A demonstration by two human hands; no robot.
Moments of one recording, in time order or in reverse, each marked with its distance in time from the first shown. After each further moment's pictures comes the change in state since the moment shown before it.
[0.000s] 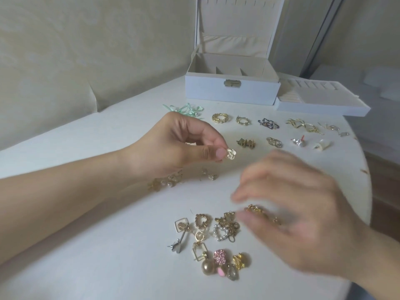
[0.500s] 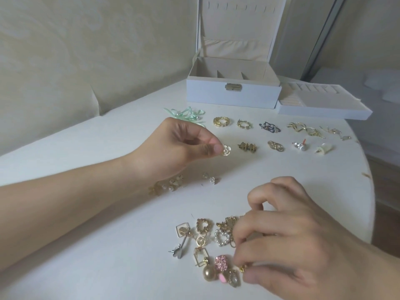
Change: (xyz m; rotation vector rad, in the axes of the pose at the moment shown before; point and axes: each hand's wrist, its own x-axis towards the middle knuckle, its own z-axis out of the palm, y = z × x) left_hand 0.001 0.004 0.005 0.041 0.160 -0.128; right_hand -0.020 -0.001 0.002 -0.109 -0.311 -0.158
